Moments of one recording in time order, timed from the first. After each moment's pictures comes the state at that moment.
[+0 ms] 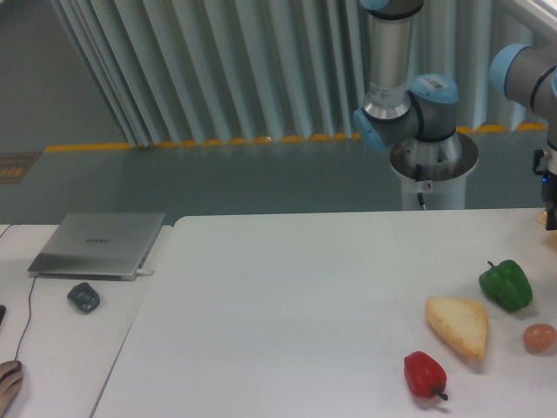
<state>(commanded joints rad) 2.62 -1.80 -1.49 -1.35 1.56 1.99</state>
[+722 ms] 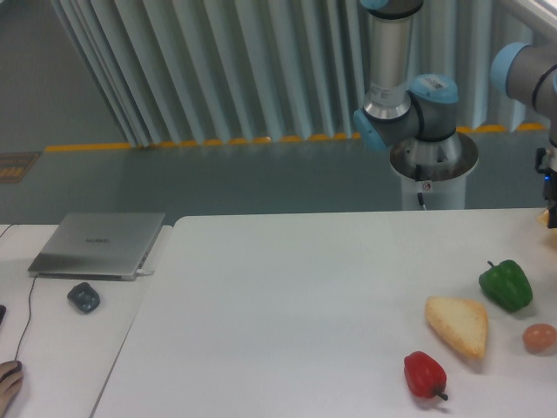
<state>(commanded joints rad) 2.71 -1.76 -1.52 -1.34 1.56 1.89</state>
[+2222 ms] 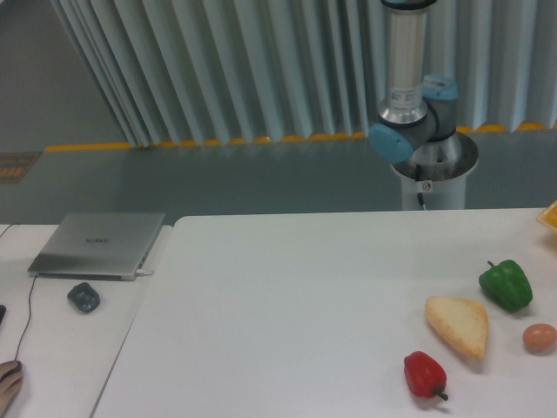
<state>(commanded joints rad) 3.14 -1.70 -1.70 -1.34 1.46 1.73</state>
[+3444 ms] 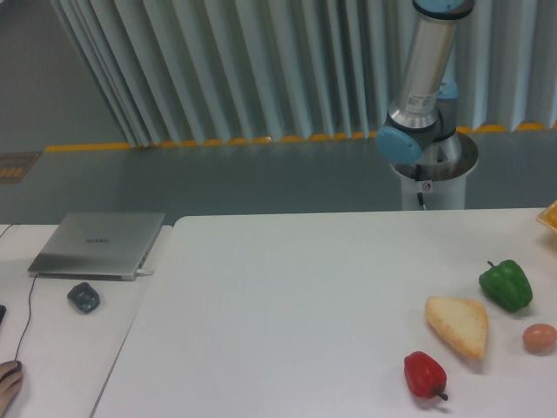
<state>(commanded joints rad) 3.19 -1.85 -1.68 -1.25 1.50 1.84</state>
